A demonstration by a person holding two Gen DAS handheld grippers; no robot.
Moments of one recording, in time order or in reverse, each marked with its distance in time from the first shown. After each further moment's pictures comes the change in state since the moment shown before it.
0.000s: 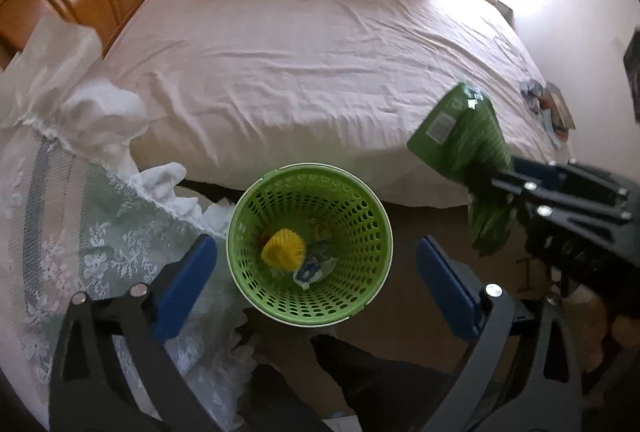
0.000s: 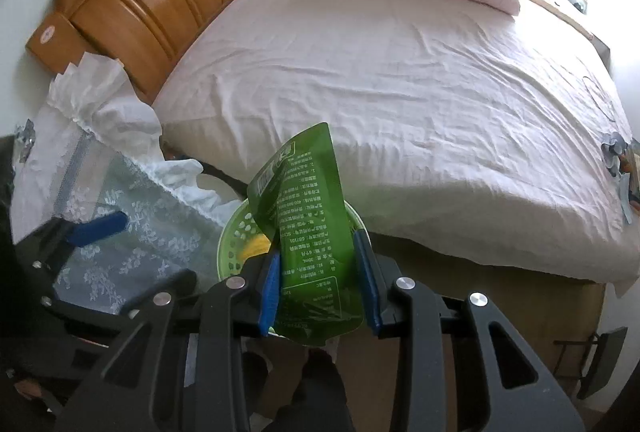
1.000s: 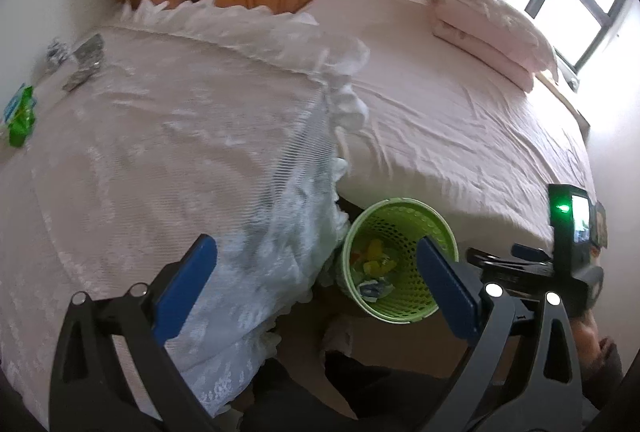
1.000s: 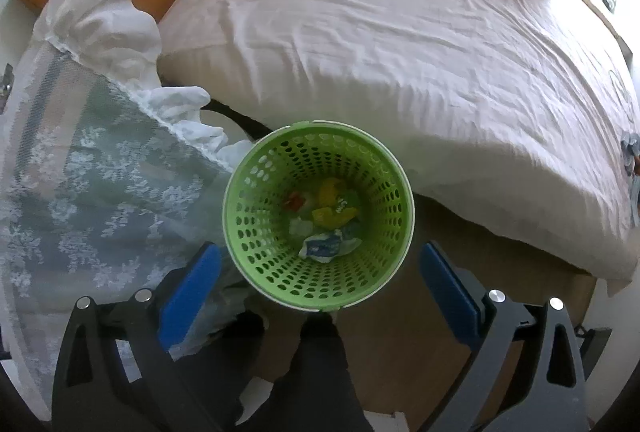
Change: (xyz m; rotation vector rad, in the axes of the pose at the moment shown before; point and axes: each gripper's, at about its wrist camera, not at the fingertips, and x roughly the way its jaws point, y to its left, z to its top) left arm -0.130 0.131 -0.074 -0.377 -0.169 0.207; right arm 0.062 0.061 -0.017 -0.056 0.185 -0.021
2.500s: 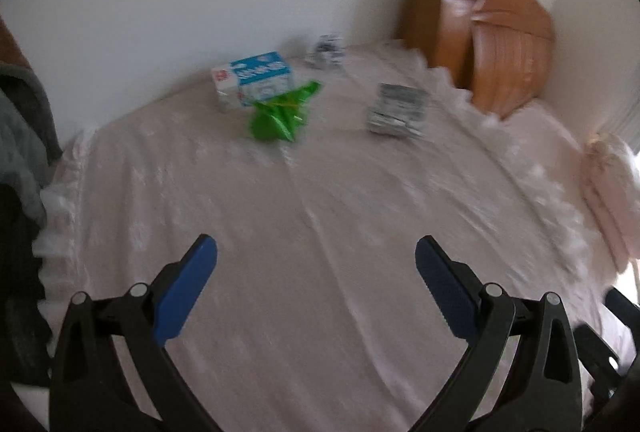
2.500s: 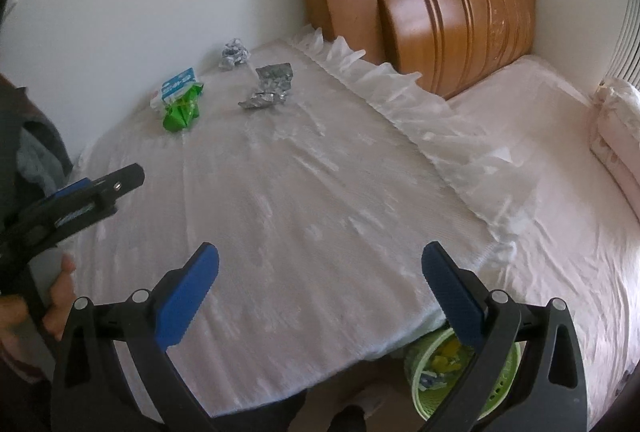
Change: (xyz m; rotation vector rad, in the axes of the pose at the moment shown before) left arm -0.065 0.315 0.027 -0.518 -0.172 0.379; right arm -0.133 0.367 0.030 -0.590 -0.287 0.257
